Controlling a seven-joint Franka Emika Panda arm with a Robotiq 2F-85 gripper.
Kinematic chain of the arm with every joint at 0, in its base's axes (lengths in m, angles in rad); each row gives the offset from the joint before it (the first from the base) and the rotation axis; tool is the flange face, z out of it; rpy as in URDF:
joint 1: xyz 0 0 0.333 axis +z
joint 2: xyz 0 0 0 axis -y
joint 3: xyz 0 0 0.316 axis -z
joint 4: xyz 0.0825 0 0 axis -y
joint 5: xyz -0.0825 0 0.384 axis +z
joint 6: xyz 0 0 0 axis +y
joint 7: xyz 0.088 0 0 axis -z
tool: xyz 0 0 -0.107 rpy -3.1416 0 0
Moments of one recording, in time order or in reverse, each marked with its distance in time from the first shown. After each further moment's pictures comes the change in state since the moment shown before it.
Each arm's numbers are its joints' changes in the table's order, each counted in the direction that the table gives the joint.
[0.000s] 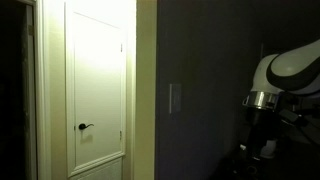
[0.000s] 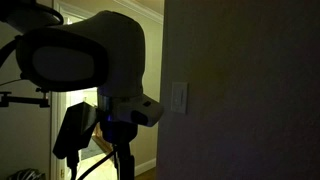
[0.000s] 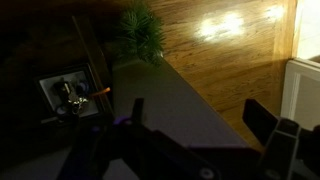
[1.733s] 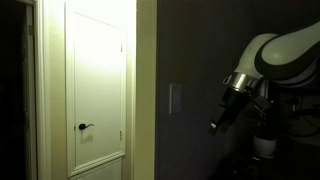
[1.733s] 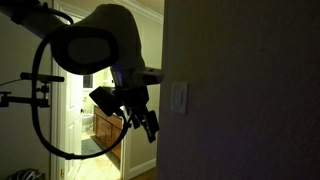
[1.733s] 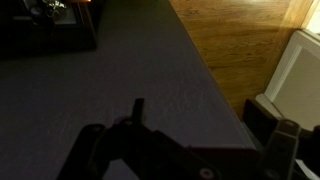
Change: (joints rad) arm 0.018 -0.046 -0.135 0.123 -0.043 -0.214 -0.005
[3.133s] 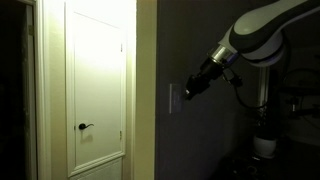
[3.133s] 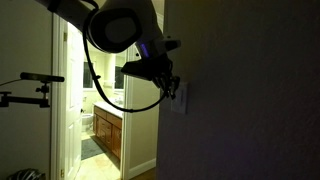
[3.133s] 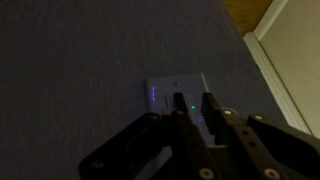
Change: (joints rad) arm 0.026 -0.137 -0.005 0.301 0.093 -0.135 -0.090
